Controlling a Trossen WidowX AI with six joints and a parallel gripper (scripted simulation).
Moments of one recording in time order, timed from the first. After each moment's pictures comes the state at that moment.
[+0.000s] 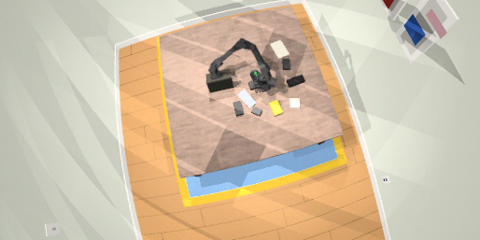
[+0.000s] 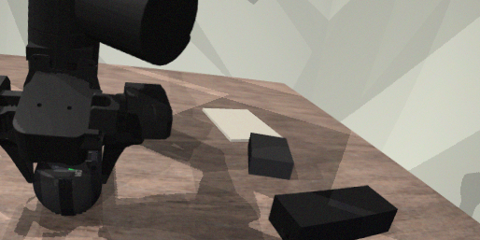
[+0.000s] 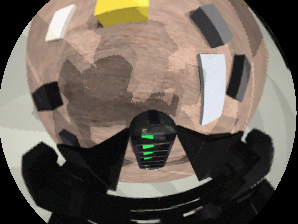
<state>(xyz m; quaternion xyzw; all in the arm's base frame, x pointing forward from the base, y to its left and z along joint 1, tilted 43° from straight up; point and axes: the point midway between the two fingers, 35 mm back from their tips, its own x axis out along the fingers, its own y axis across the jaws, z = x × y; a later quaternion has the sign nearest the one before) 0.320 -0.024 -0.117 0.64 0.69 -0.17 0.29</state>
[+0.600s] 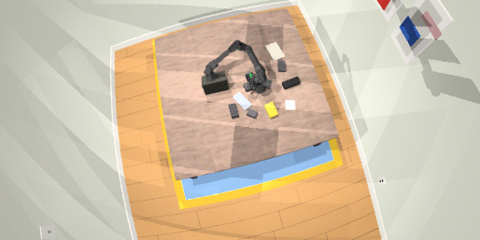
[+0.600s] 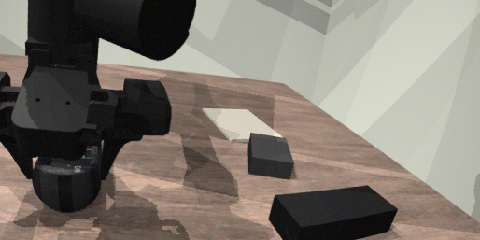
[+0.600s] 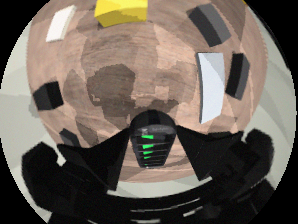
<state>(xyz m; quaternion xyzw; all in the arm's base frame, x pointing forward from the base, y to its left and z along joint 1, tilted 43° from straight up) 0.320 -0.025 -0.113 0.64 0.69 -0.17 0.29</state>
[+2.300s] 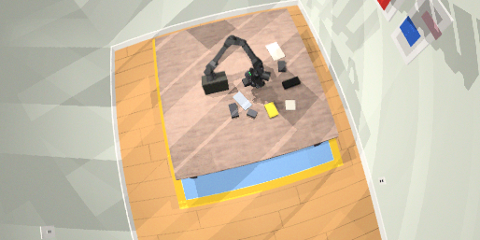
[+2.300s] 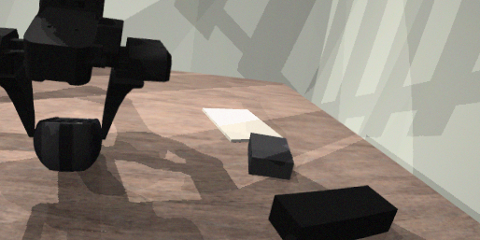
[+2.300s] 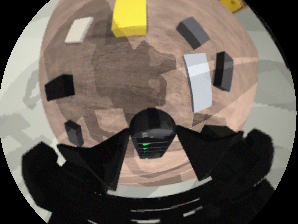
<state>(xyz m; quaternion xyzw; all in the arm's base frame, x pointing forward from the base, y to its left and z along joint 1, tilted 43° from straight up) 0.315 -0.033 -0.071 0.63 0.67 -0.20 0.33</state>
